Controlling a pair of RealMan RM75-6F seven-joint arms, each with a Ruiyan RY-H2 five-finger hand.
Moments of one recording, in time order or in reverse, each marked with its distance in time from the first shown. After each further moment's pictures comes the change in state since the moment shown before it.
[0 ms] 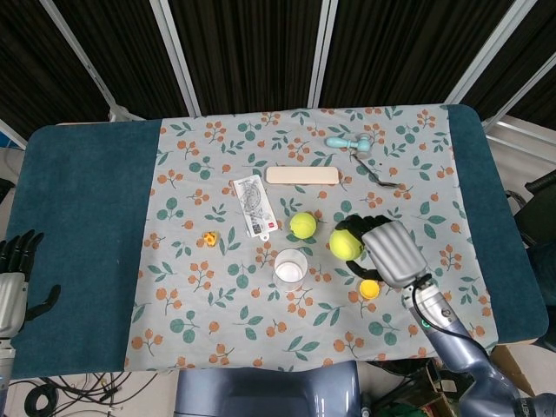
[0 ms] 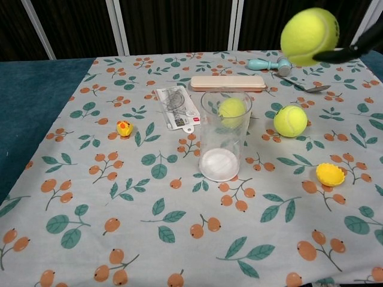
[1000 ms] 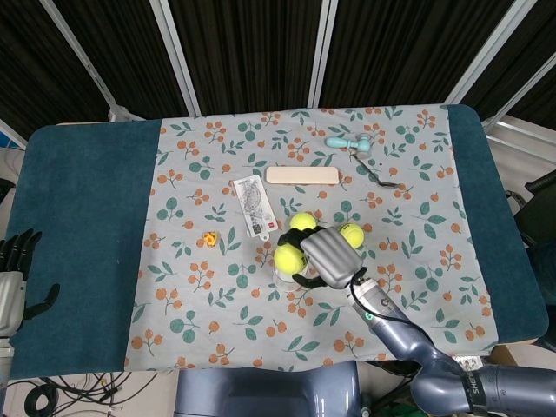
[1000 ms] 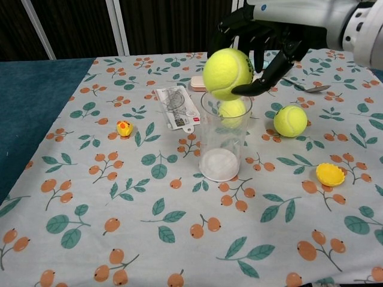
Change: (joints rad) left arm -0.002 0.004 -0.005 0.000 -0.011 -0.008 -0.020; right arm 0.191 -0.171 -0.004 0.010 0.217 -0.133 -0.088
